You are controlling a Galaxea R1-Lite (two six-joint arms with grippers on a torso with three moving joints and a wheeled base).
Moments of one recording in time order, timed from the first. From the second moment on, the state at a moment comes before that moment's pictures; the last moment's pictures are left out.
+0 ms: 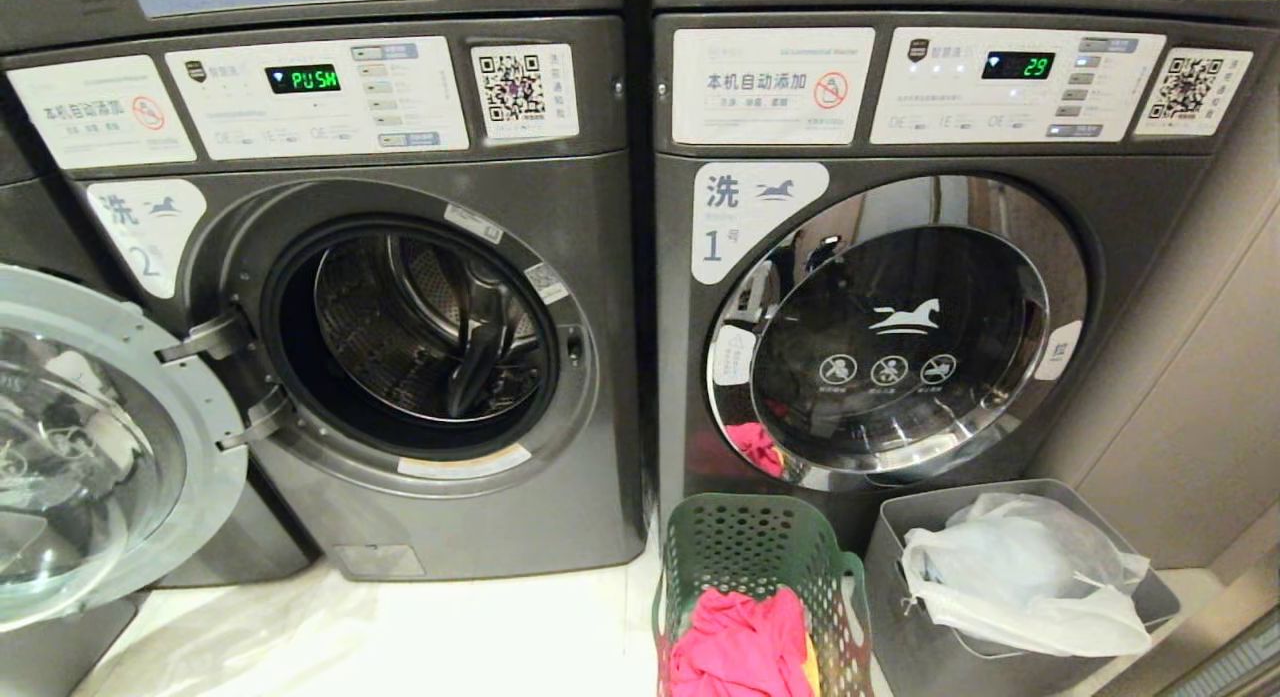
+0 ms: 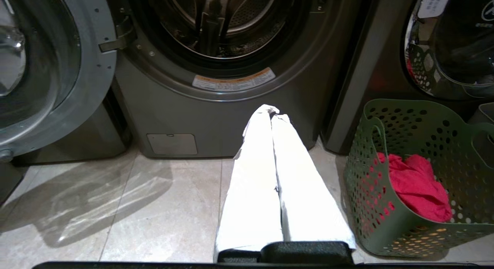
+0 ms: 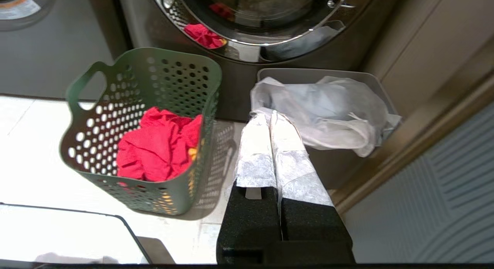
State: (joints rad) left arm -0.01 0.00 0.00 0.00 0.00 -0.01; right arm 0.00 0.00 -0.10 0.27 0.02 -0.11
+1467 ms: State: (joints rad) left arm -0.01 0.00 0.00 0.00 0.00 -0.01; right arm 0.00 0.00 -0.10 0.27 0.02 -0.12
